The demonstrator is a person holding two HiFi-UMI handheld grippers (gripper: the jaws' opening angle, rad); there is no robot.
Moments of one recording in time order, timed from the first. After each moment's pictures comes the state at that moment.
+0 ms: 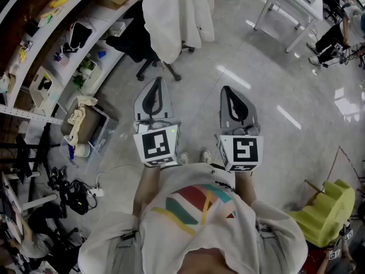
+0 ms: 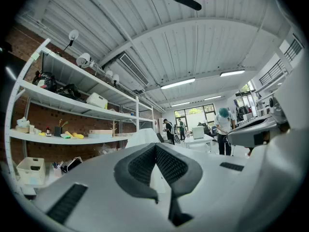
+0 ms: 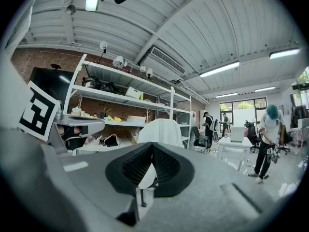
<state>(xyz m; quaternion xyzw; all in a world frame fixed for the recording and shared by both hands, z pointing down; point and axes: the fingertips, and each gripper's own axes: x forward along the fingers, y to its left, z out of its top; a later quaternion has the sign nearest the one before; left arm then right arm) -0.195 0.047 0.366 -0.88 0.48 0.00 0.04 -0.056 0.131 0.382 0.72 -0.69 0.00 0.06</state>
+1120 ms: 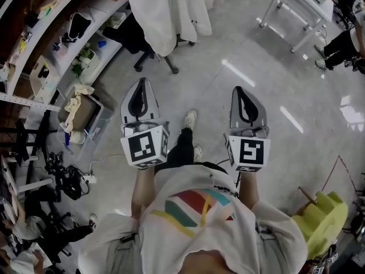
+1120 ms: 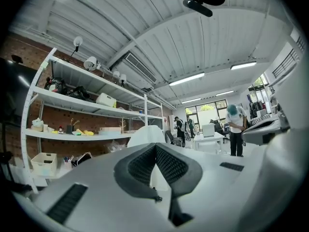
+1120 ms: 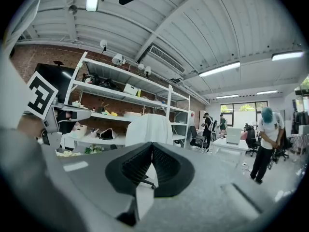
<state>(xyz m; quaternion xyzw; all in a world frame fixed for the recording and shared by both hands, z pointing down) -0.151 0.066 0.377 -0.84 0.54 -0.01 0.03 0.058 0.157 0.406 0.71 -0.70 -0.01 0.08</state>
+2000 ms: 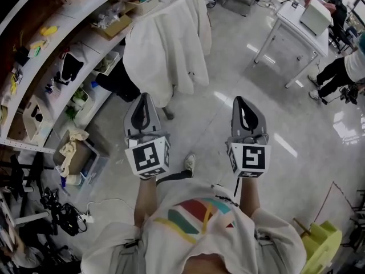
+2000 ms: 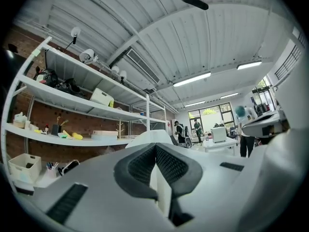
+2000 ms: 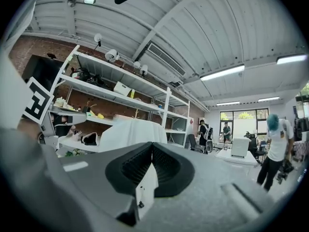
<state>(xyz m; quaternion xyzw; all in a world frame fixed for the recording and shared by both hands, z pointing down) -0.093 -0.150 0.360 -0.84 0.54 0.02 0.04 0.129 -0.057 0.367 0.72 -0.68 -0.05 0.07</state>
